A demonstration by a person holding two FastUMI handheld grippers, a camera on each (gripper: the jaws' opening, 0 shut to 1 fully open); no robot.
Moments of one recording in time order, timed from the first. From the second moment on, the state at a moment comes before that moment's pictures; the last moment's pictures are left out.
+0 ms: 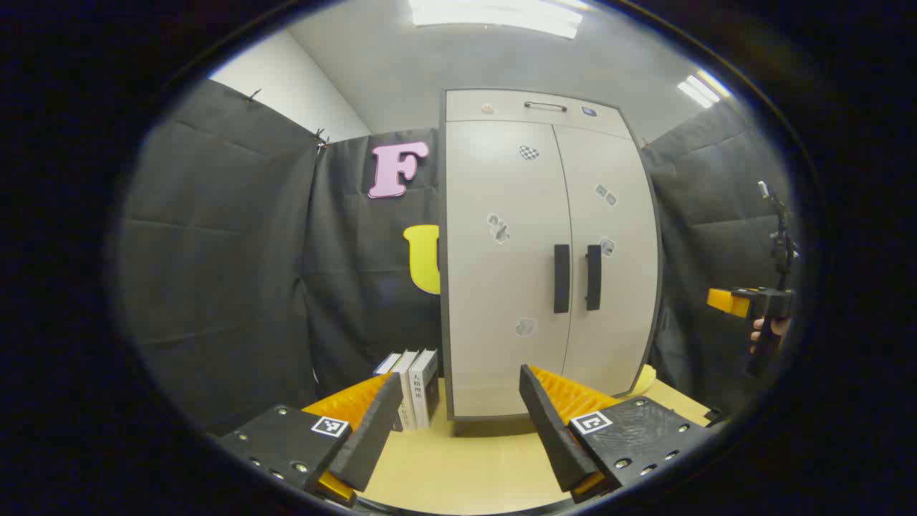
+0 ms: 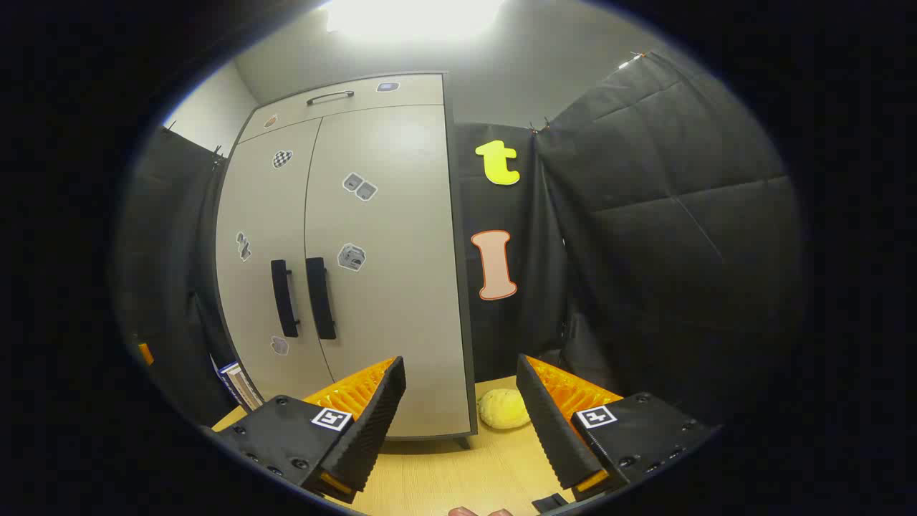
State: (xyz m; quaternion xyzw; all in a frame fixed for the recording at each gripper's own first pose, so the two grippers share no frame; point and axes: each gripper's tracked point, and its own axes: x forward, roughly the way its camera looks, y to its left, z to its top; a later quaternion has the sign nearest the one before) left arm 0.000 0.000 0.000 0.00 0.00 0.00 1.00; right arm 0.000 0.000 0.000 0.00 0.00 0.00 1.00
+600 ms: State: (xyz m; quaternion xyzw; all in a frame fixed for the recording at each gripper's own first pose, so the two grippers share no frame) left arm 0.000 -0.007 0.003 0.01 -0.01 -0.04 1.00; right arm -0.007 0.018 -0.011 0.00 0.02 0.00 1.00
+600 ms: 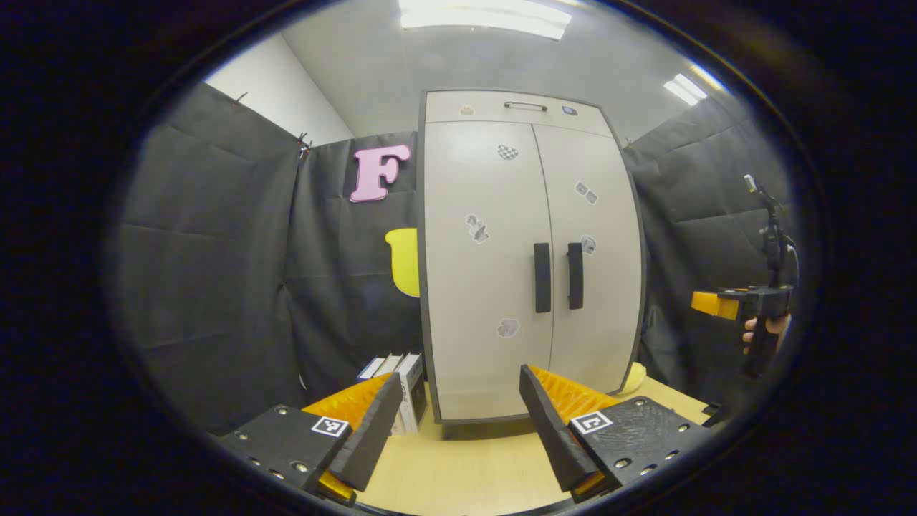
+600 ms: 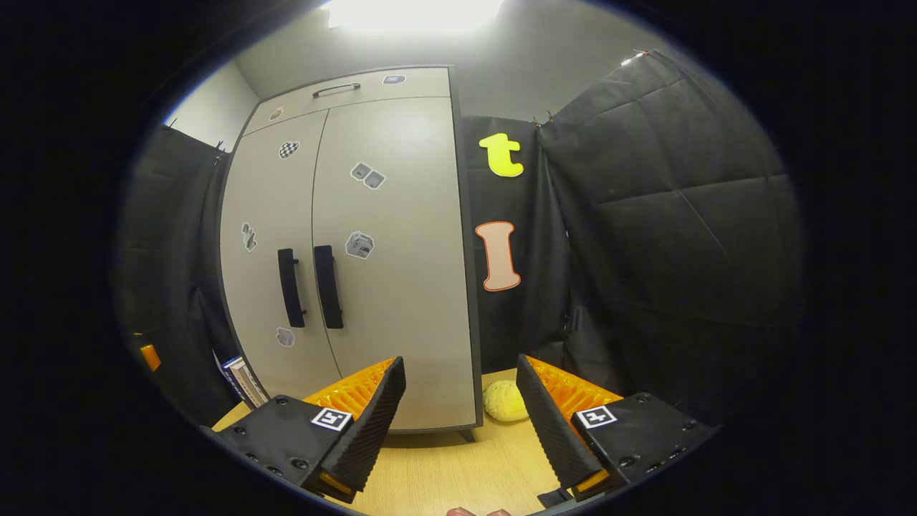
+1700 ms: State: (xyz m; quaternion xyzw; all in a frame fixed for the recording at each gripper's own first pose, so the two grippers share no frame) left arm 0.002 0.023 -0.049 -0.04 0.03 -0.02 1.00; right arm 0.044 0.132 0.022 -0.01 0.03 0.10 0.99
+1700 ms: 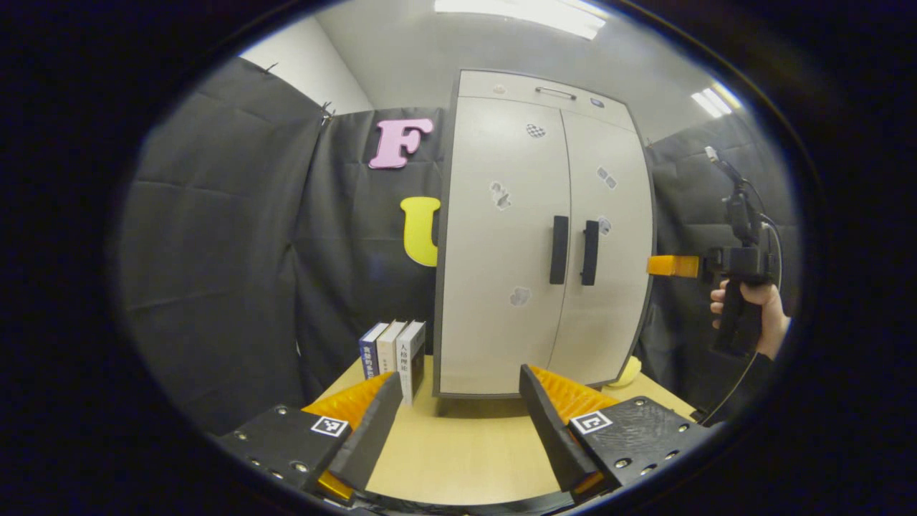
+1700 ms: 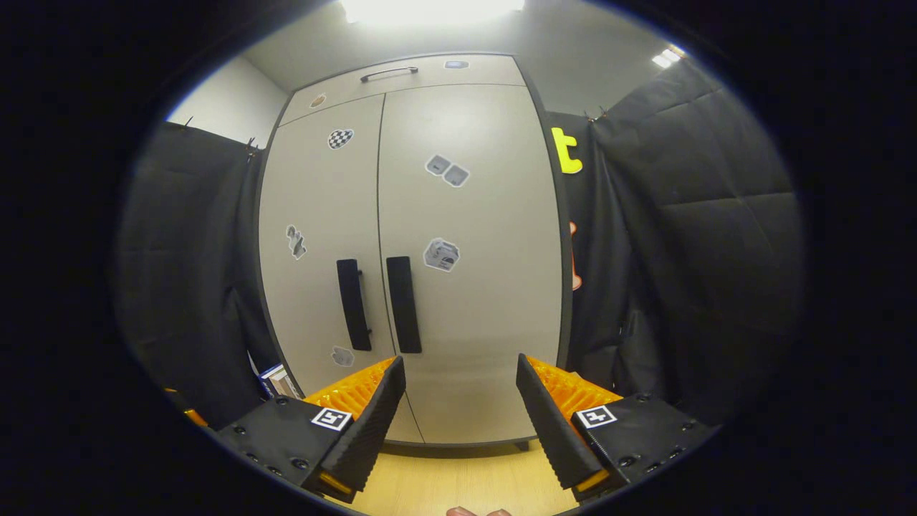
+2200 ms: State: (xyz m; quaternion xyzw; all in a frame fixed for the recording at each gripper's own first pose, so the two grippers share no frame) left arm 0.005 0.049 -0.054 -0.06 0.03 -0.01 1.00; right arm 0.112 0.176 0.058 -0.04 -0.01 0.11 0.99
